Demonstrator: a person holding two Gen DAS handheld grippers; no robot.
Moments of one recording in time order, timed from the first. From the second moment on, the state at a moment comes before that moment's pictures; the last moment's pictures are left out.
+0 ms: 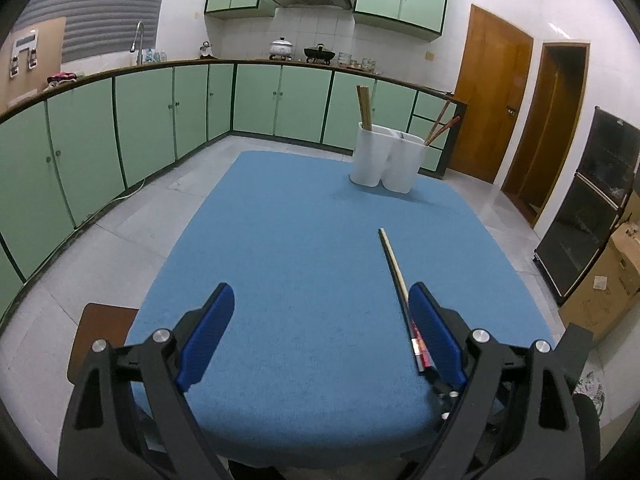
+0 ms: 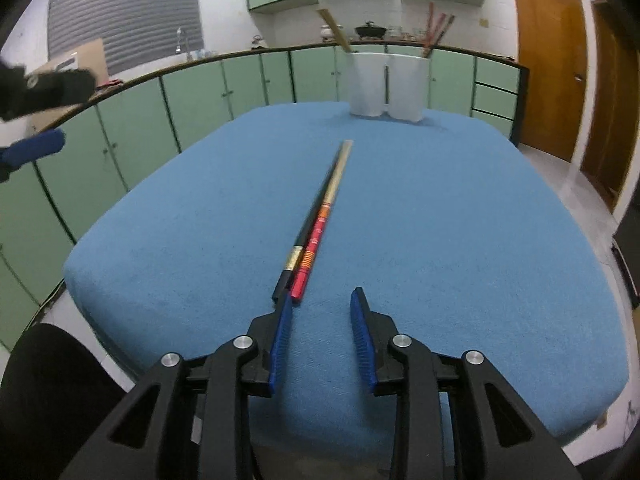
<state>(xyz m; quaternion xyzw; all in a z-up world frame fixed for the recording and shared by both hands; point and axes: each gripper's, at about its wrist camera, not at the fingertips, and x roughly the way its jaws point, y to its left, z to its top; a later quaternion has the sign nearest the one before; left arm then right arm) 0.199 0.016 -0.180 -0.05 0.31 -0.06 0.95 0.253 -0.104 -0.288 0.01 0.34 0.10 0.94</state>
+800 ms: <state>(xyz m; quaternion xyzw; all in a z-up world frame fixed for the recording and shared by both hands) 0.201 0.003 -0.220 -0.05 0.34 -0.07 0.94 0.266 -0.131 -0.294 0.01 0.32 0.06 0.95</state>
